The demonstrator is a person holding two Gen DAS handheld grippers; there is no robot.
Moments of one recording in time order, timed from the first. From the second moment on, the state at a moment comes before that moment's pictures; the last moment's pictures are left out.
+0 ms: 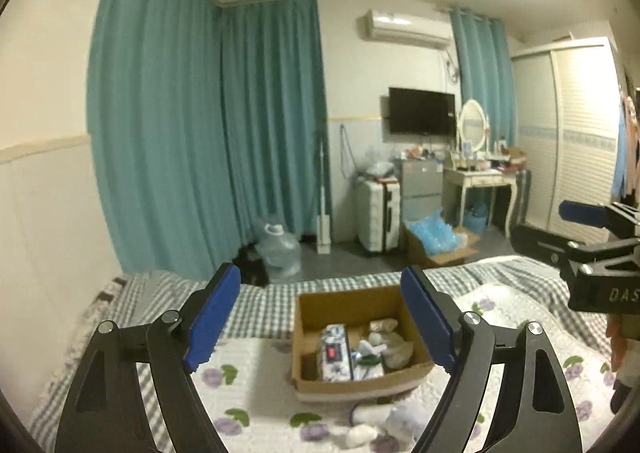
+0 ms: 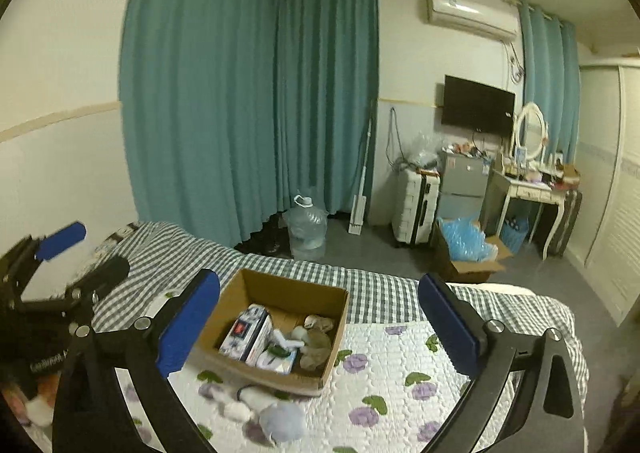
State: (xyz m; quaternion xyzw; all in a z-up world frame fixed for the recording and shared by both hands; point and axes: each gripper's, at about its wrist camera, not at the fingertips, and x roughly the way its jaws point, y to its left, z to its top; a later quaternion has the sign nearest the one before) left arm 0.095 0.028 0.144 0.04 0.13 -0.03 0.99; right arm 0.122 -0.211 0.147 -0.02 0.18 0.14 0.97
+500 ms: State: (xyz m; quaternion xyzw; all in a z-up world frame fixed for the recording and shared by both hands) left arm 0.123 0.035 0.013 0.00 0.28 0.00 0.96; right arm 0.111 -0.186 0.019 -0.03 0.25 0.18 0.95
